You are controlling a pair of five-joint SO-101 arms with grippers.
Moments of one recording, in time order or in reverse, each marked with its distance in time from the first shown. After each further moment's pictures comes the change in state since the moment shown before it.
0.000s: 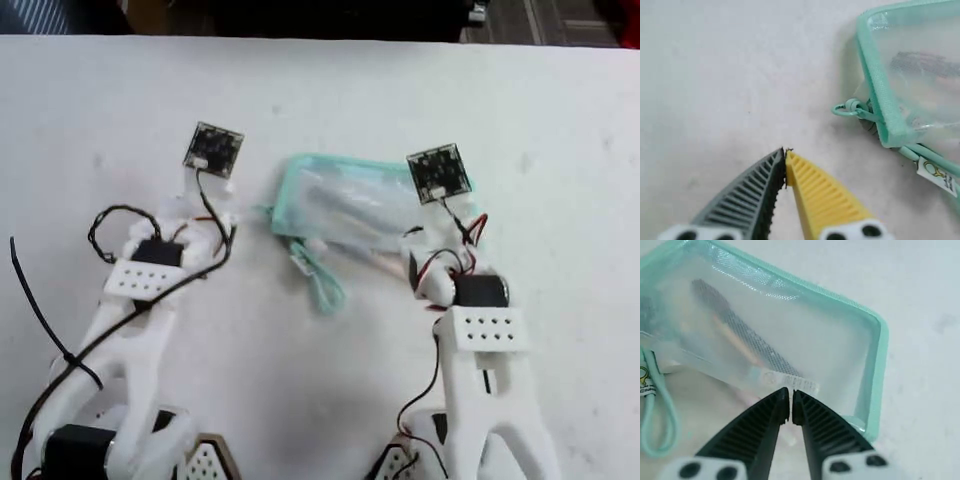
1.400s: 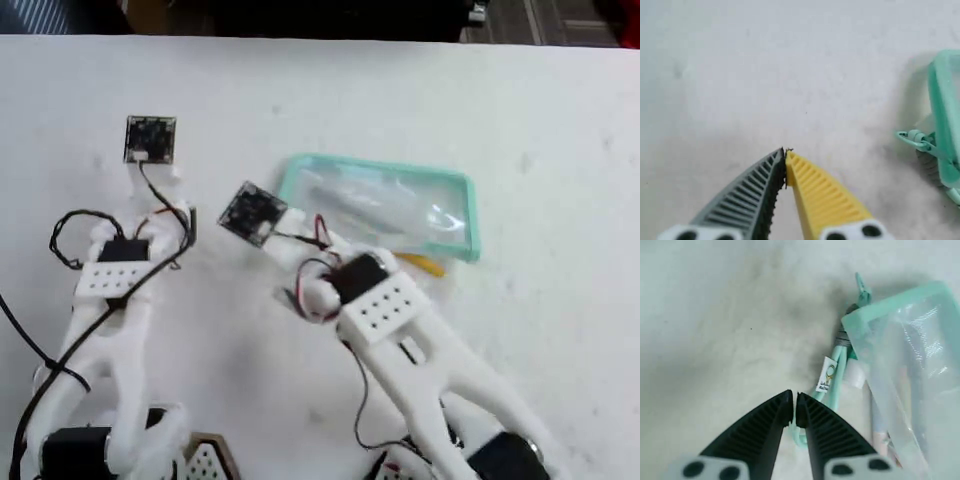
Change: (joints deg) left arm -10.0 0.2 0.0 -3.3 6.7; right arm -35.5 18.5 -17.8 13.8 8.0
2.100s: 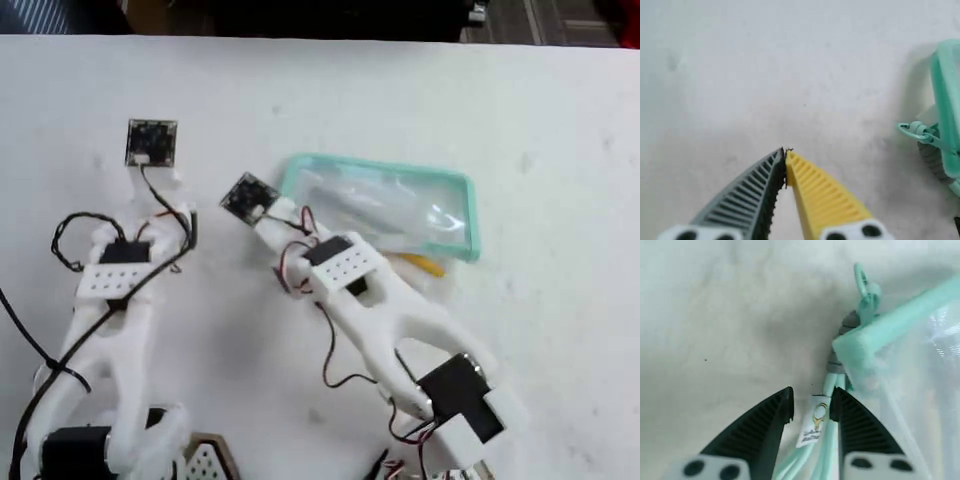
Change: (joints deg) left arm 0.1 0.0 1.1 -0.1 0.0; right arm 3.4 22.9 -2.2 -20.1 -2.6
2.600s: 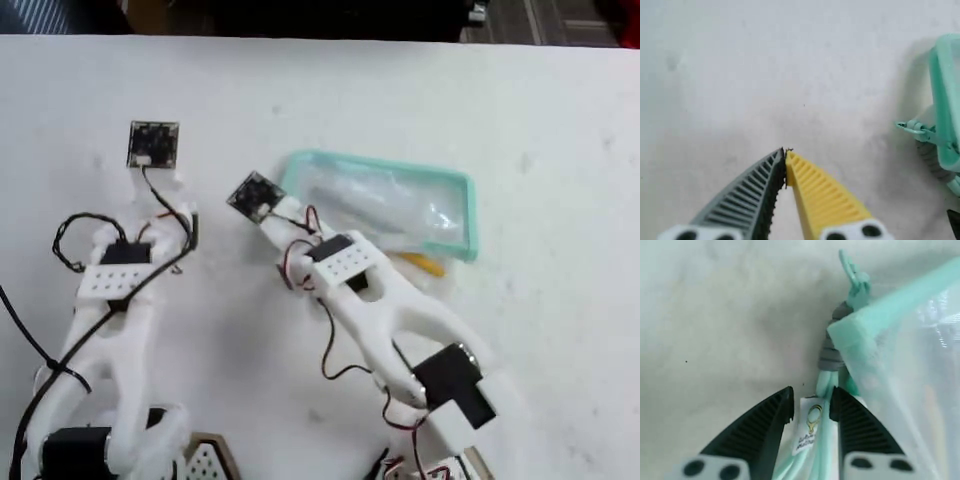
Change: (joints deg) left arm 0.2 0.0 0.4 -0.2 0.0; right arm 0.7 4.4 -0.9 -2.4 0.0
